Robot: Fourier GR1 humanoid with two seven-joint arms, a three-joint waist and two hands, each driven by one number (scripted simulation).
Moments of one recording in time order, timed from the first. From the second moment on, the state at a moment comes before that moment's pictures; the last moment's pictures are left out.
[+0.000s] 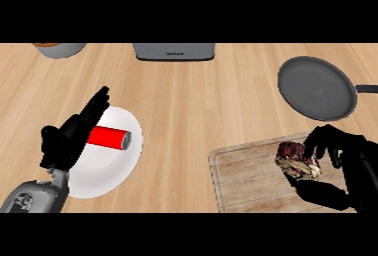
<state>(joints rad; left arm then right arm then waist) -0.16 0.34 -0.15 -1.58 0.08 0.01 0.19 -0.08 -0.81 0.48 -2.02 0.49 -0.48 0.46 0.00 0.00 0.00</state>
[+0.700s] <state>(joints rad) -0.16 0.29 -0.16 -1.60 0.03 0.01 0.21 -0.40 -0.63 0.23 -1.23 0.36 -0.46 -0.02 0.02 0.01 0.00</state>
